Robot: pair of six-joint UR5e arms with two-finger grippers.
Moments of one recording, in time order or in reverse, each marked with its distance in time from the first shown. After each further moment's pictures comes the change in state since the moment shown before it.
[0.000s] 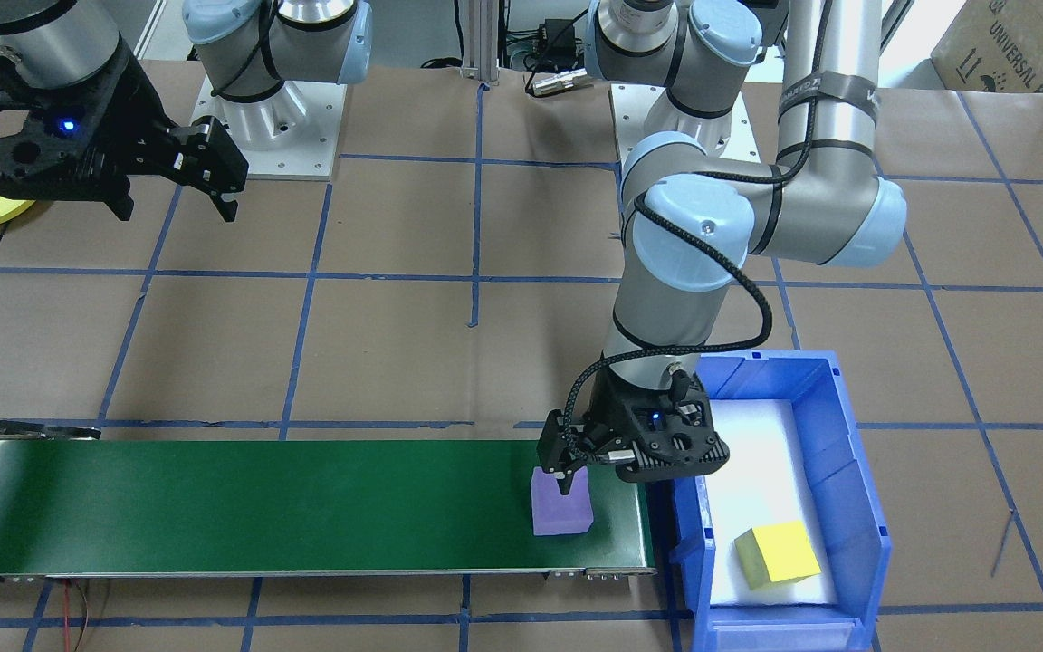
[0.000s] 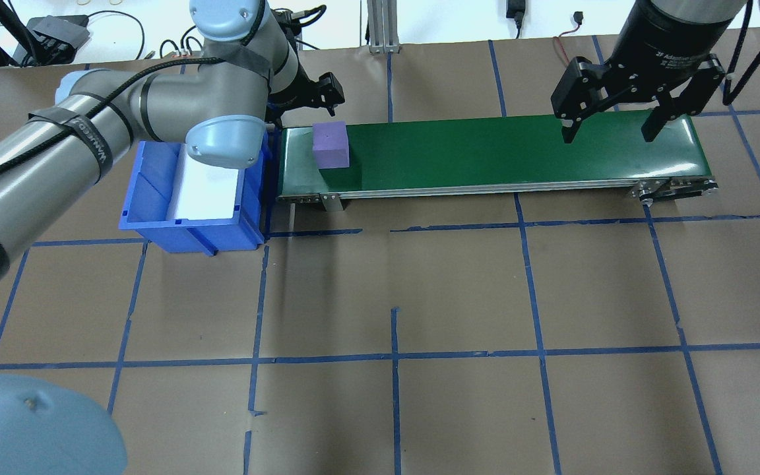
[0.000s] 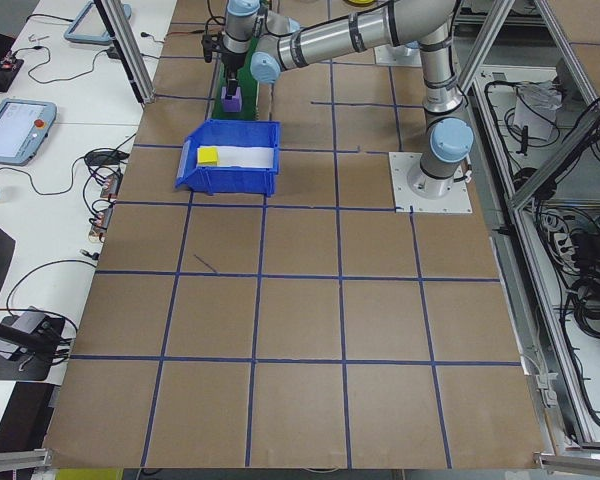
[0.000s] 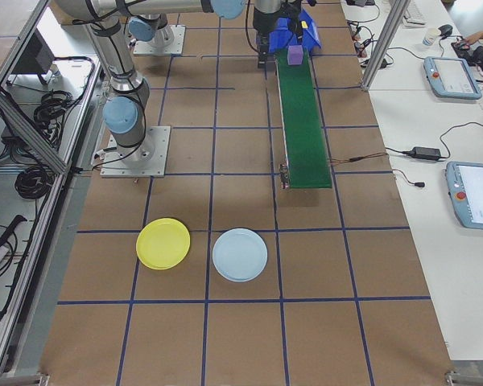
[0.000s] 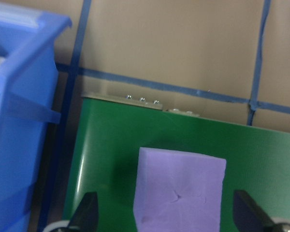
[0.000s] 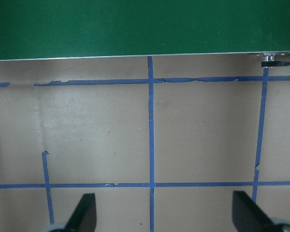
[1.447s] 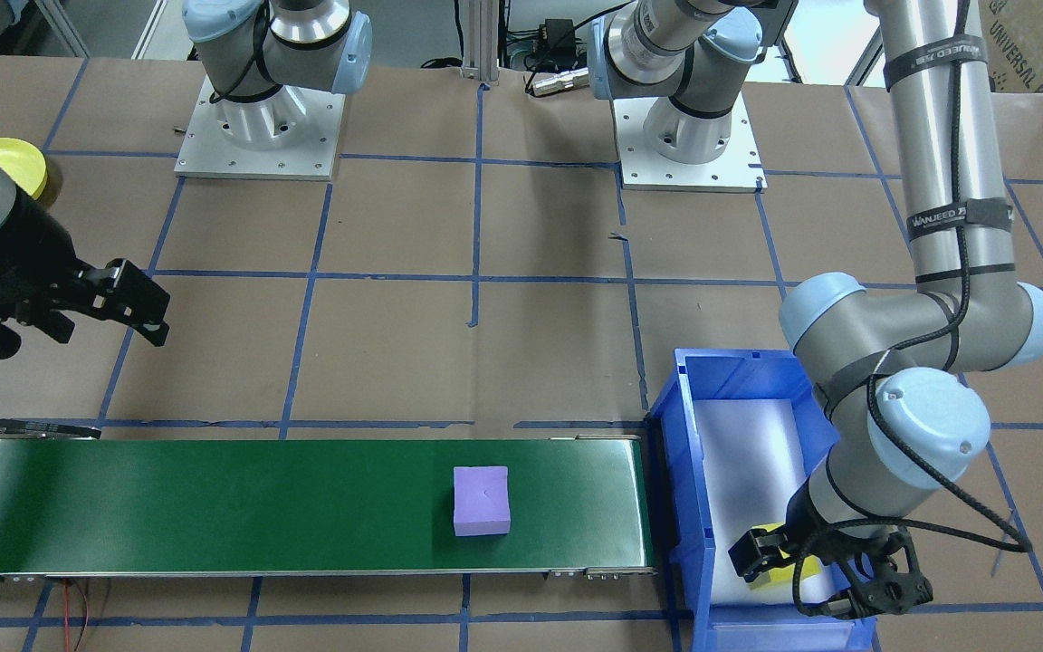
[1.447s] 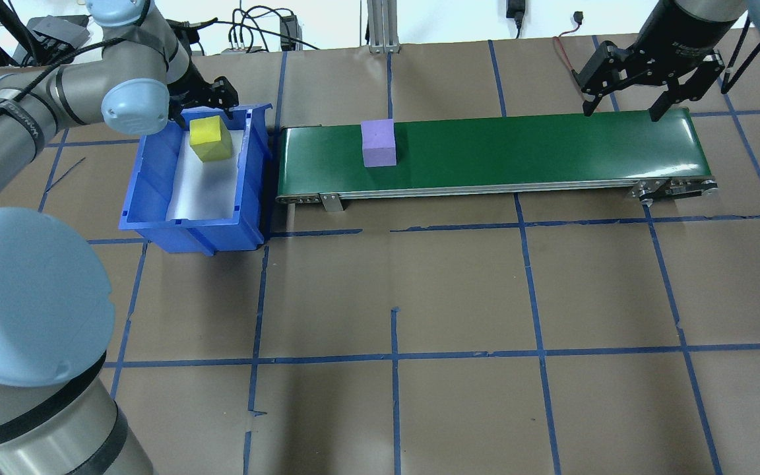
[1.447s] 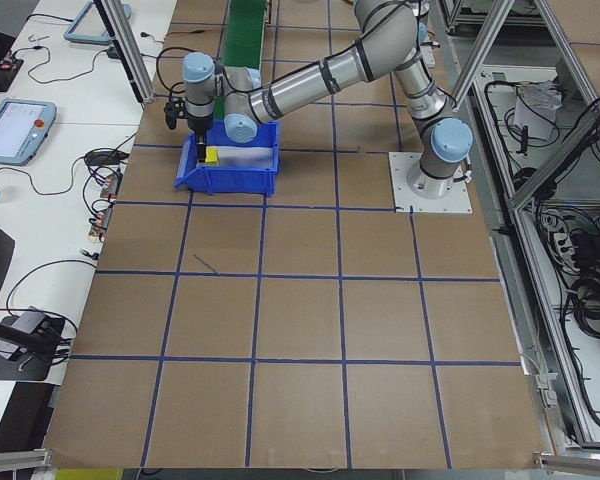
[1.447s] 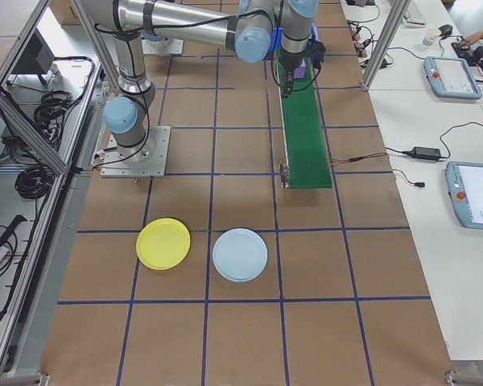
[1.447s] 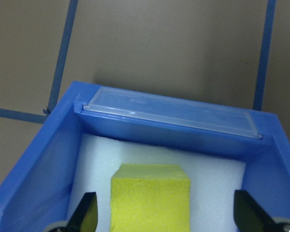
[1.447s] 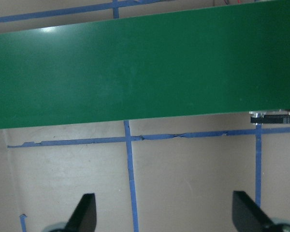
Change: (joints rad) left arm 0.269 -0.233 0.132 -0.078 0.020 0.250; right arm -0.158 0.180 0.006 -0.217 0.078 -0.104
